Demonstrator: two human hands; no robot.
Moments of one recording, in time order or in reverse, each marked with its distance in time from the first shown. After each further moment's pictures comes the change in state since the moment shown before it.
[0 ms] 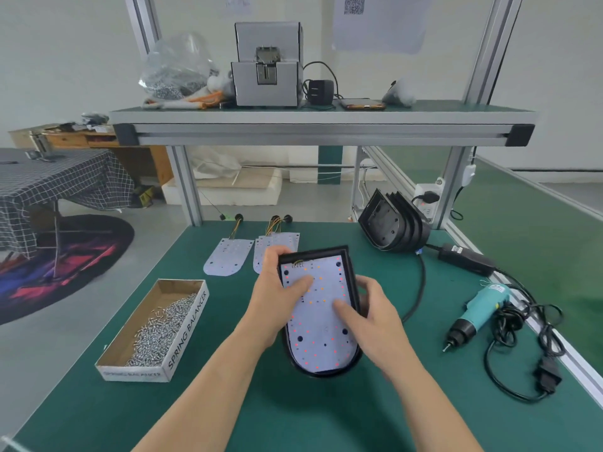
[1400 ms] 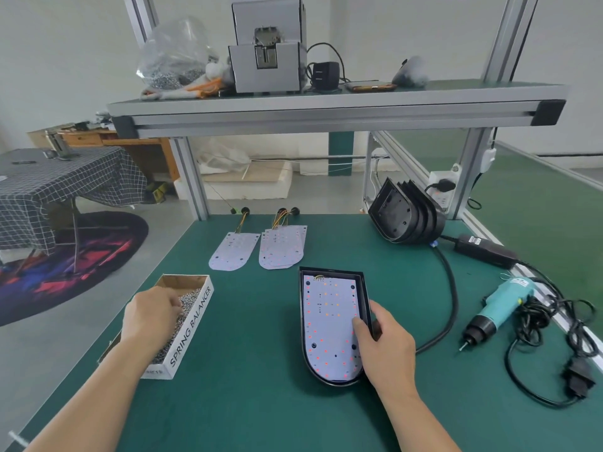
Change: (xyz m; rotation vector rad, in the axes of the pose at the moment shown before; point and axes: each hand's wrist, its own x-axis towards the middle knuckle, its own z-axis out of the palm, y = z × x) left_hand 0.018 -0.071 -0.183 1.250 0.346 -0.309; right_hand -0.003 0.073 0.023 -0.196 0.280 0.025
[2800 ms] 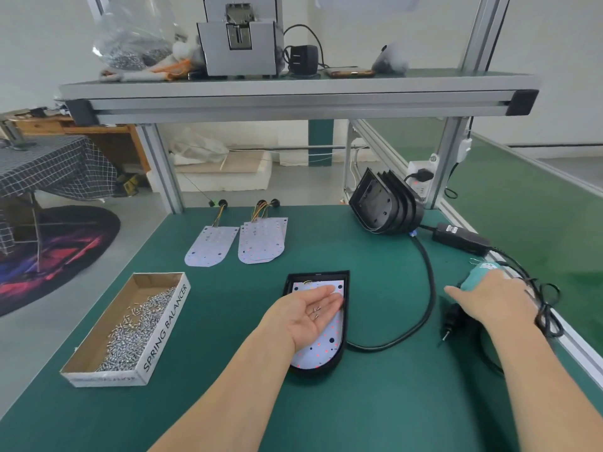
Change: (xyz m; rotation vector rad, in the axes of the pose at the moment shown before) left_hand -0.106 0.213 0.038 -1.708 -1.103 -0.657; right_hand 0.118 0.040 -0.153 -0.819 0.108 0.468
